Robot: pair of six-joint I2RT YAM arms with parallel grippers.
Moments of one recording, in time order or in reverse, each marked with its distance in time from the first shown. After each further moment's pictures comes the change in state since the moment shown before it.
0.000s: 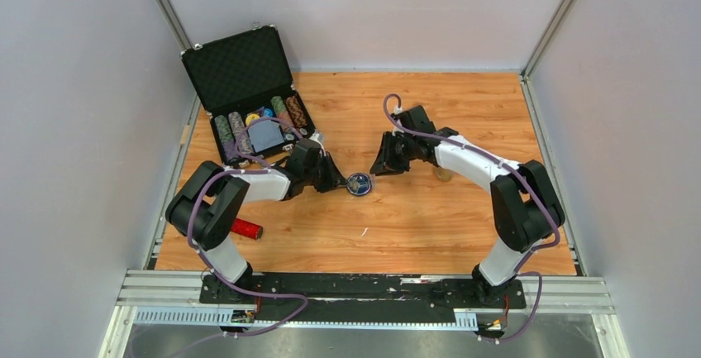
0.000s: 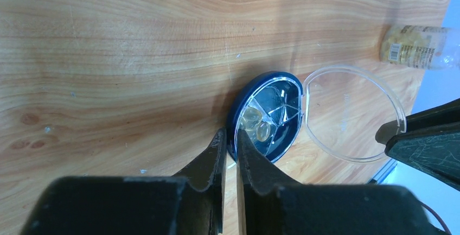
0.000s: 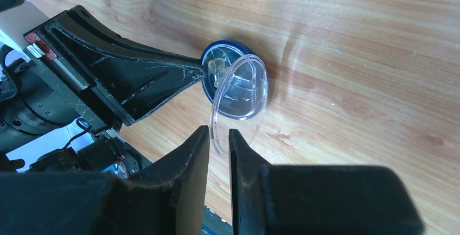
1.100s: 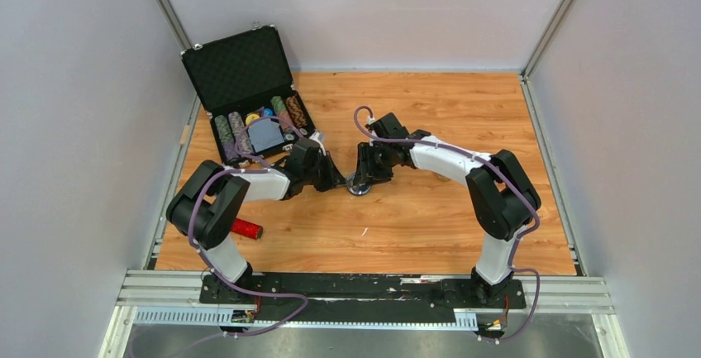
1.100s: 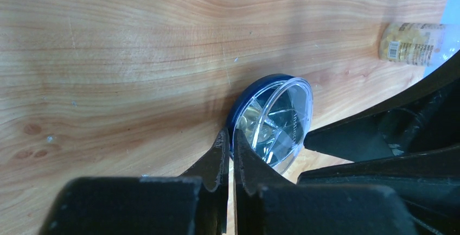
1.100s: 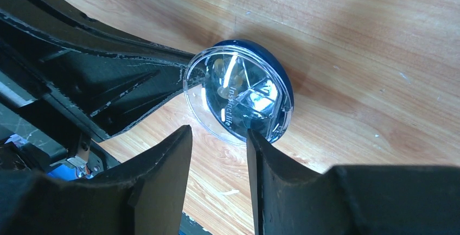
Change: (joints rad) left arm 0.008 0.008 0.000 0.019 0.018 0.026; right arm 0.131 0.139 0.096 -0.035 0.072 -0.075
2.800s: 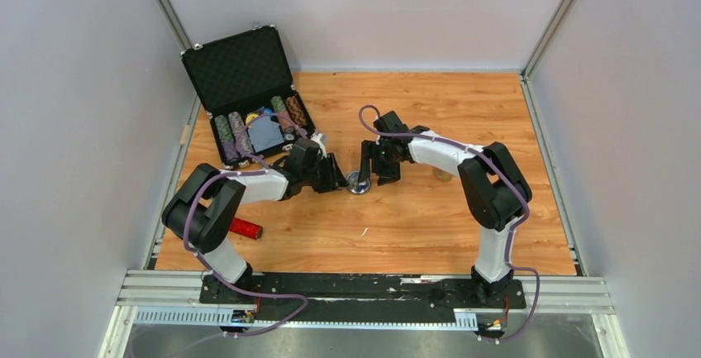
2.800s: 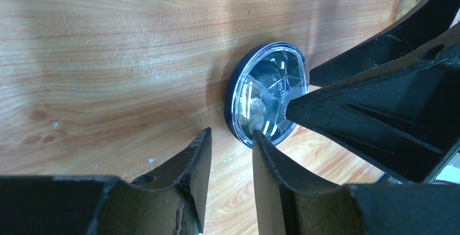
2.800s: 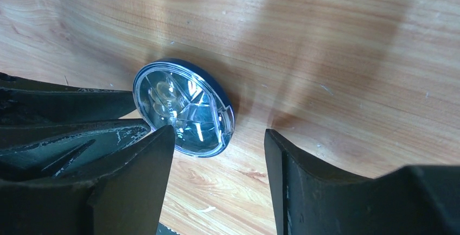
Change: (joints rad) left arm -0.003 -0.035 -0.002 -0.063 0.014 0.094; right arm -0.044 0.086 0.047 -0.061 0.085 0.031
